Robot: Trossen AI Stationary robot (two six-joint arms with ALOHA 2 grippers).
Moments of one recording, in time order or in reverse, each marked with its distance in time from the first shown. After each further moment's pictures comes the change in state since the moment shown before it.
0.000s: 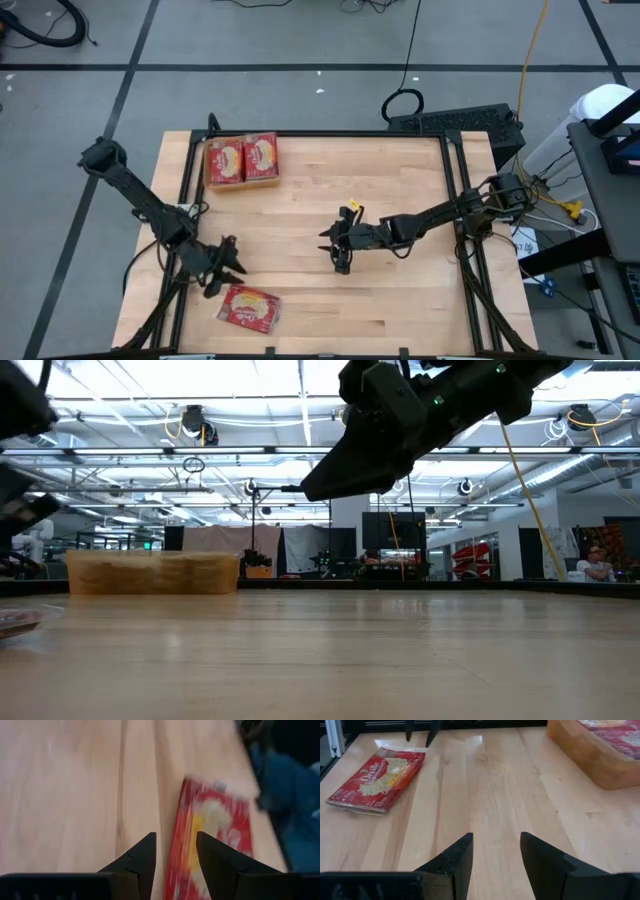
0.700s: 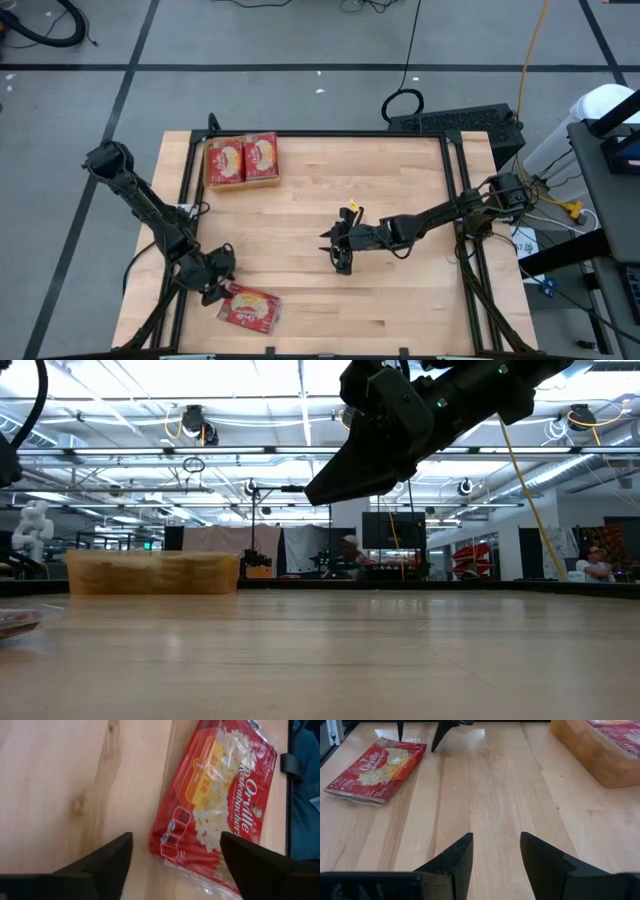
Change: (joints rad) left arm -0.126 0.181 0.003 -0.054 0.121 -0.393; right arm 0.000 0.000 0.000 -0.023 -0.004 -0.028
